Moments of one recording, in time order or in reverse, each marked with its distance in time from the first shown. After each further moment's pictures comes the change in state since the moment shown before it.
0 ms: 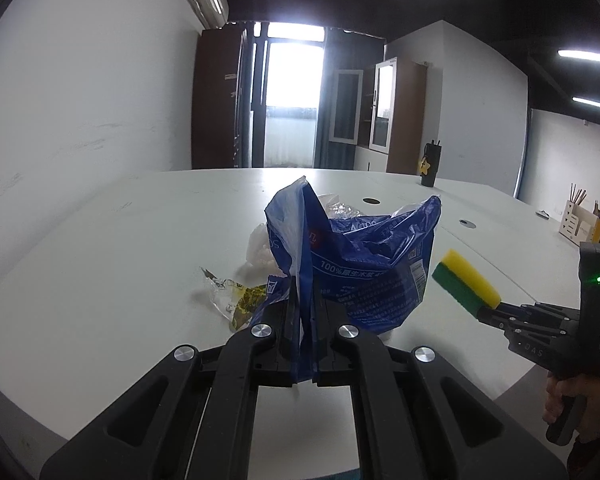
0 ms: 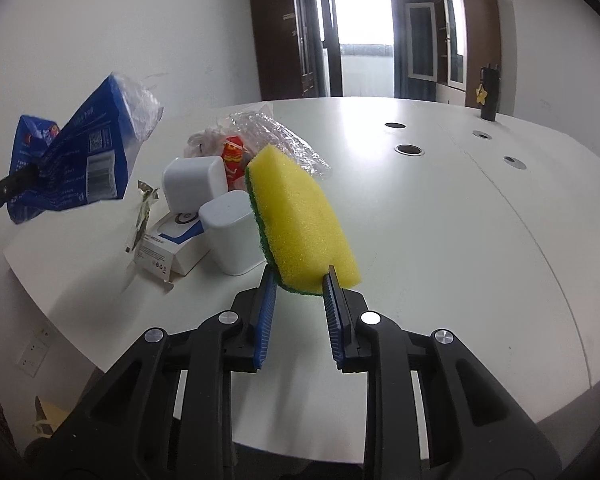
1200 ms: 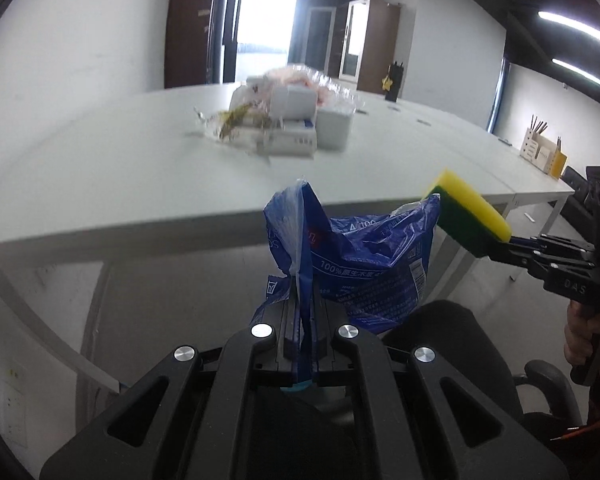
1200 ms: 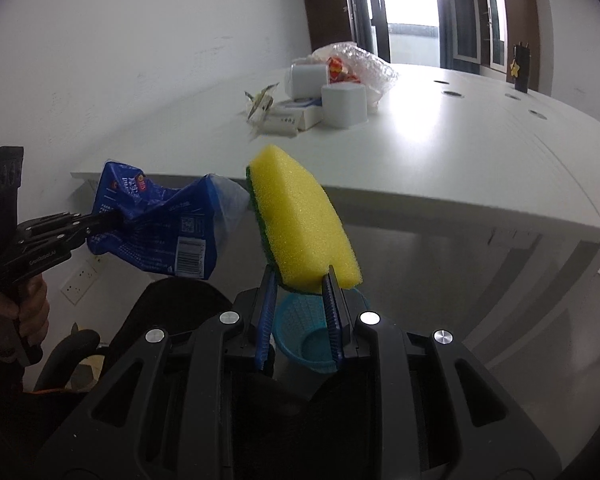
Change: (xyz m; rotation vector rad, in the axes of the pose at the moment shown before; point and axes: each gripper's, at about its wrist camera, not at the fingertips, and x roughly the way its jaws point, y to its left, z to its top) left arm -0.071 0.007 -0.159 0.017 0.262 -0.128; right arm -0.109 0.056 -0.155 -0.079 0.125 0.164
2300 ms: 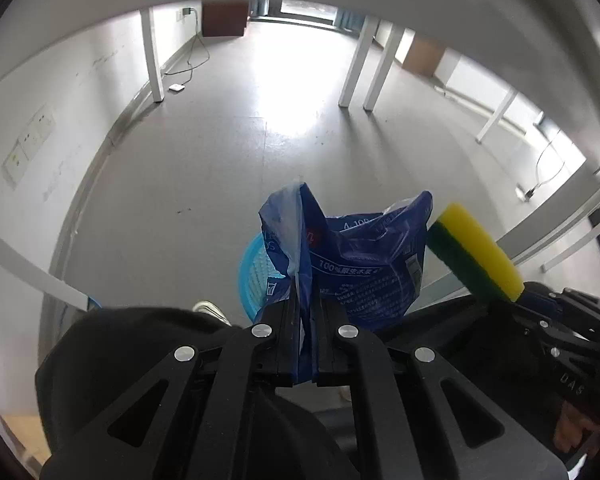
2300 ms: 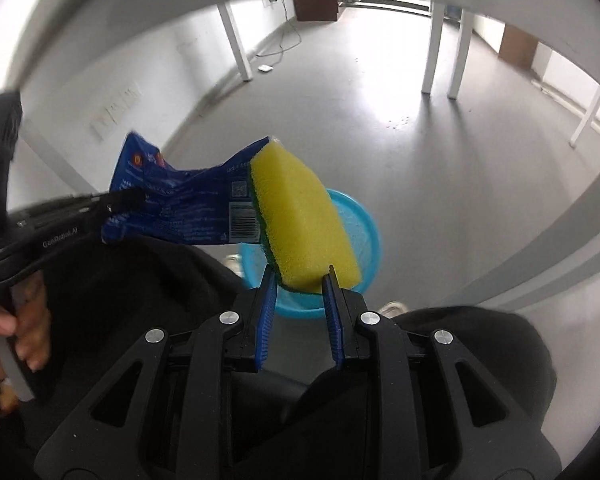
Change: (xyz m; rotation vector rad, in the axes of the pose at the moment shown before) left arm 0.211 0.030 -0.069 -0.180 0.325 0.095; right arm 0.213 -0.012 -0.062 0.073 0.343 -0.058
